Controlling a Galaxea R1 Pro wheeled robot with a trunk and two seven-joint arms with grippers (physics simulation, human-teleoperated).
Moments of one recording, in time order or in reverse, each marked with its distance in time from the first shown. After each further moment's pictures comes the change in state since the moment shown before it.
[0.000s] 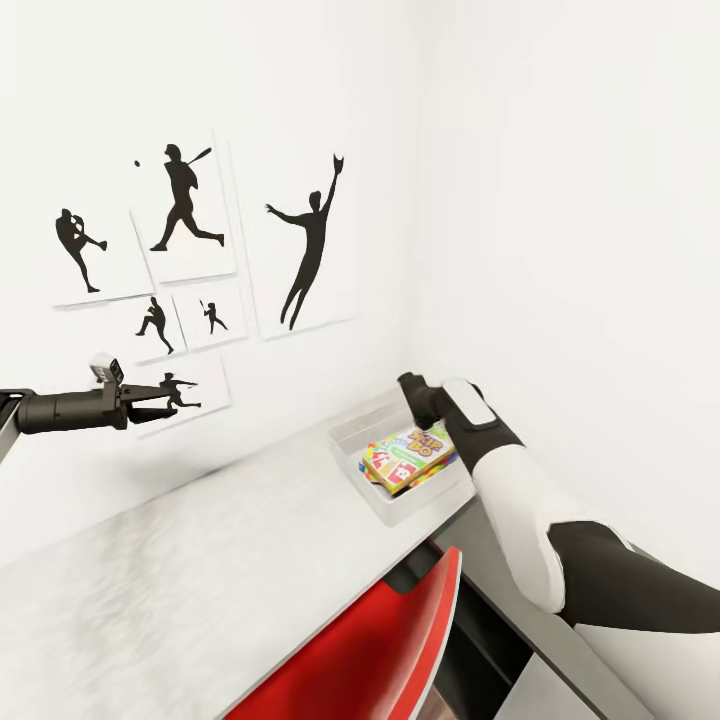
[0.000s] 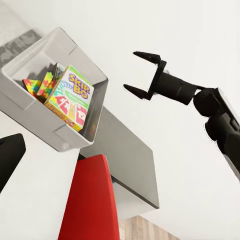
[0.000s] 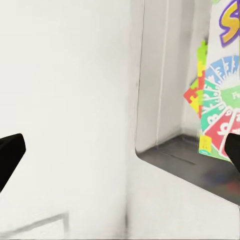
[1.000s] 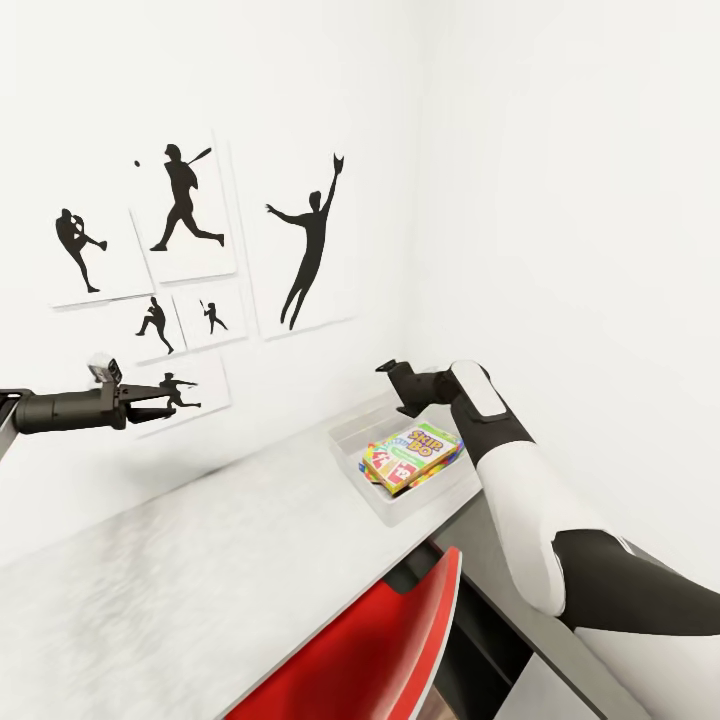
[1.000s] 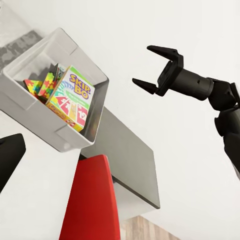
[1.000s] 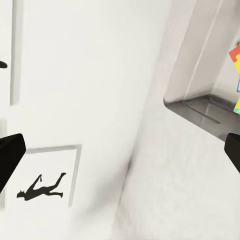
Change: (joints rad) left arm 0.000 0.004 0.000 0.000 0.000 -0.003 -0.001; right arm 0.011 0.000 -0.004 -0.160 -0.024 0.335 -0.029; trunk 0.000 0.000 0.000
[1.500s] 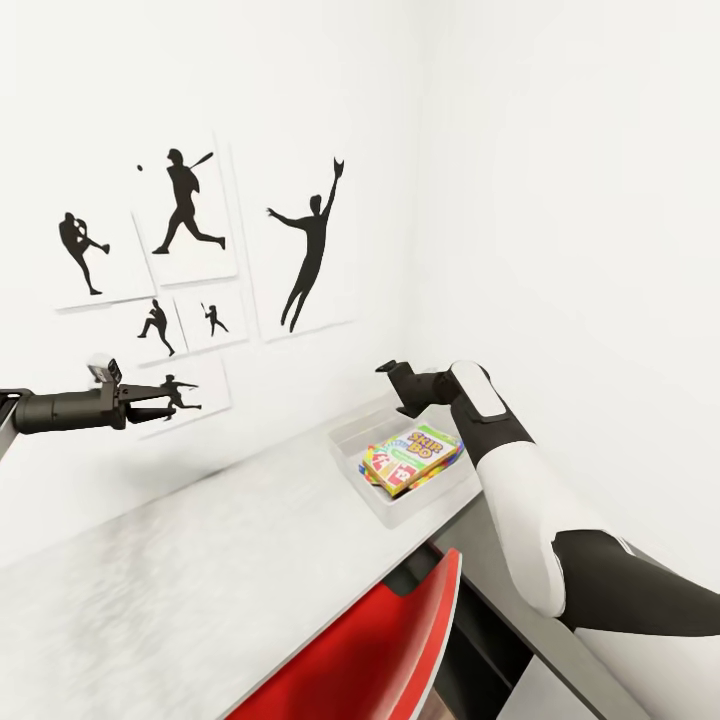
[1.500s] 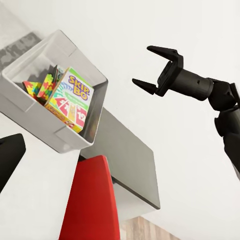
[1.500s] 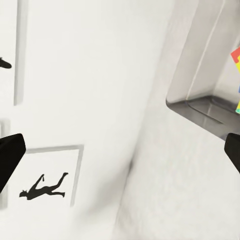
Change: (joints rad) left arm 0.000 0.000 0.000 0.000 0.000 0.000 0.000; right arm 0.002 0.000 0.000 0.000 0.000 -0.001 0.000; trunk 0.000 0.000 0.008
